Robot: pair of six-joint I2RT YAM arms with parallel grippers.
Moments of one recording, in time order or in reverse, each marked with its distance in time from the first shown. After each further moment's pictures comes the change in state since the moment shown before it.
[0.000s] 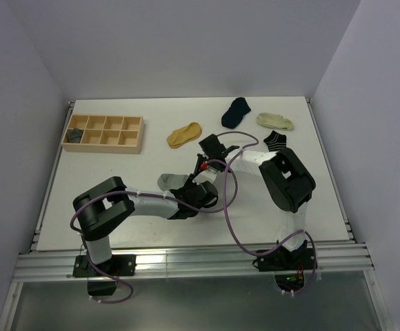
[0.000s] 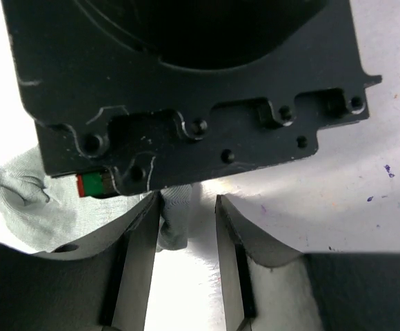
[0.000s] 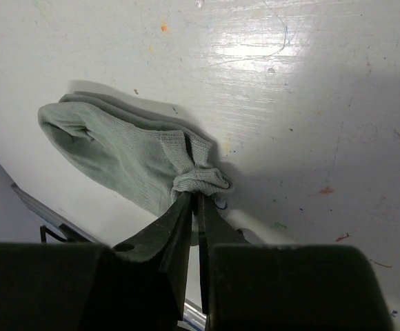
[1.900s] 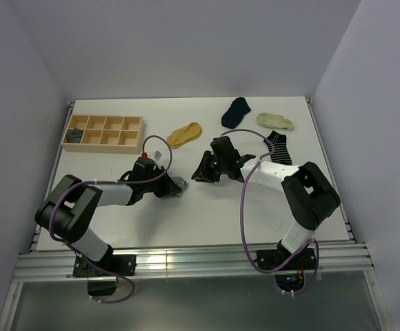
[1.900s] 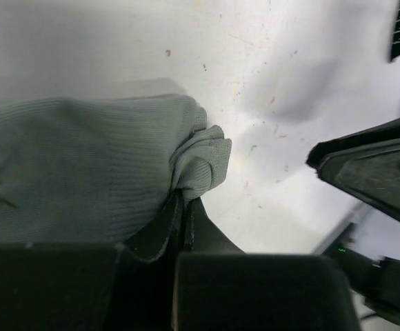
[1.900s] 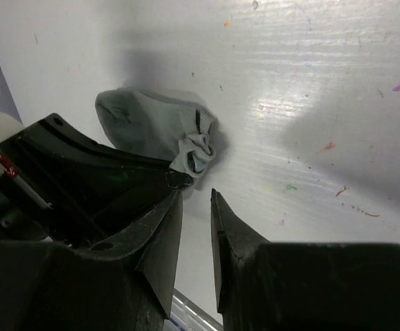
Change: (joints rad) left arm 0.586 -0.203 -0.323 0.277 1.012 -0.545; right arm -0.015 -0.254 -0.221 0.213 0.055 0.010
